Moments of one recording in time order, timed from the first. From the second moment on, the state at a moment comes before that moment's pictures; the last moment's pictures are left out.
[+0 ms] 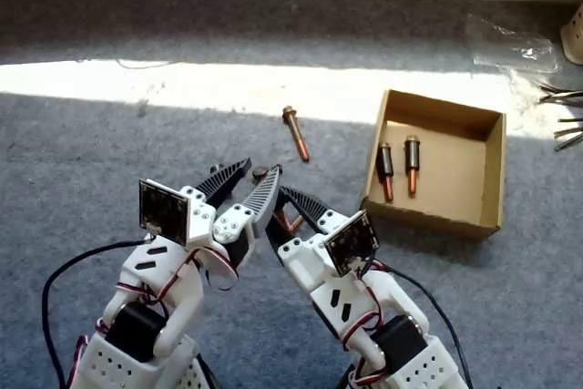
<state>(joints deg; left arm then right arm) 20.0 -97.5 83.8 32.2 15.0 -40.5 -104.4 95.6 23.2 4.8</state>
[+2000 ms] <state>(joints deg) -3.1 -104.2 86.9 37.4 15.0 -14.0 -104.4 85.3 46.7 9.0</state>
